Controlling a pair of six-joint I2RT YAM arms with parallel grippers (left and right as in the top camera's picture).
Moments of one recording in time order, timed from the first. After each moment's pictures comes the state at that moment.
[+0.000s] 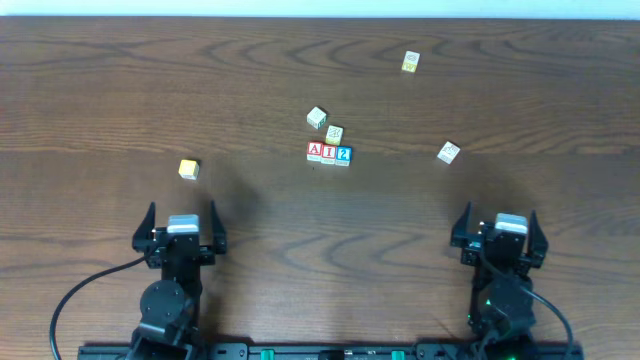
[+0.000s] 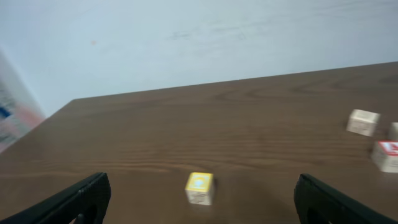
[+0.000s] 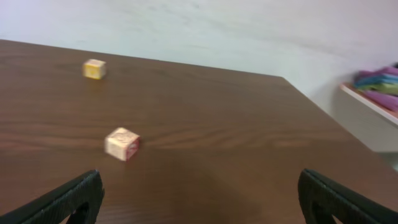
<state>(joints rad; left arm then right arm) -0.27 0.04 0.02 -0.08 -0.37 0.12 0.24 0.13 0.01 -0.03 0.54 -0.14</state>
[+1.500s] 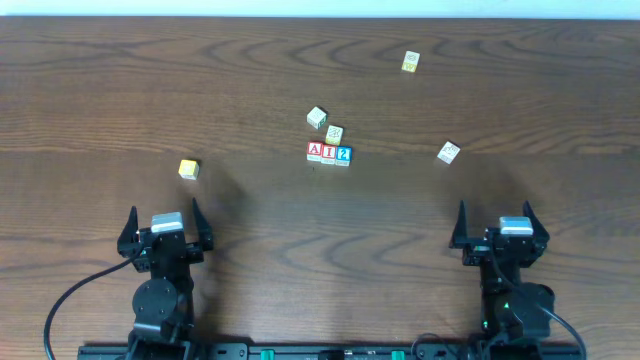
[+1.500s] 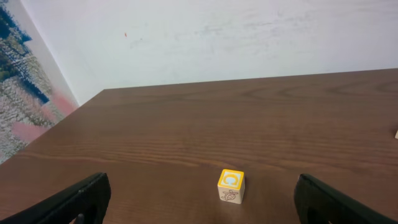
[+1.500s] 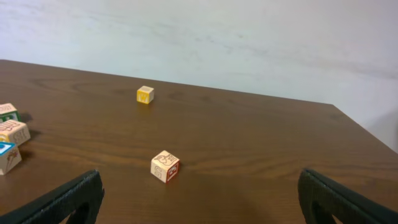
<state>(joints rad) -0.17 0.04 0.02 -0.09 -0.37 0.12 0.03 0.02 0.01 -0.06 0.09 -0.14</state>
